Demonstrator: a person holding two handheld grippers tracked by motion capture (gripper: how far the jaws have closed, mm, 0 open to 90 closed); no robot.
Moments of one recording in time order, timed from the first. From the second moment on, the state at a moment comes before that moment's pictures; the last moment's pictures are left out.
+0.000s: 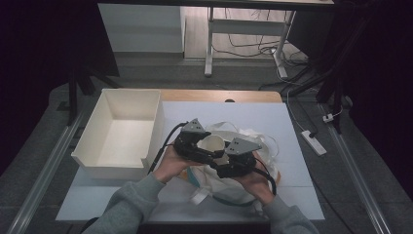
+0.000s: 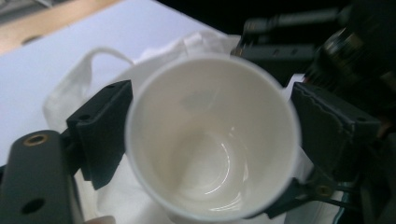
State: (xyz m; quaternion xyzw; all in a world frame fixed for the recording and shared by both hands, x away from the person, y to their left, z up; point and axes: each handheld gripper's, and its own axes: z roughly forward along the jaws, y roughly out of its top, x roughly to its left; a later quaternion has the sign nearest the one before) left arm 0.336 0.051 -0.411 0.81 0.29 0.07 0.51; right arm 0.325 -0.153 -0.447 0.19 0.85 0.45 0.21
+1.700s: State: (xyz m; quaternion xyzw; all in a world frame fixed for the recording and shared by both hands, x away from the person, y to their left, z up) left arm 0.355 0.097 -0.419 0.81 0.34 0.09 0.46; right arm 0.360 -0.185 -0.493 0.29 0.85 0.39 0.22
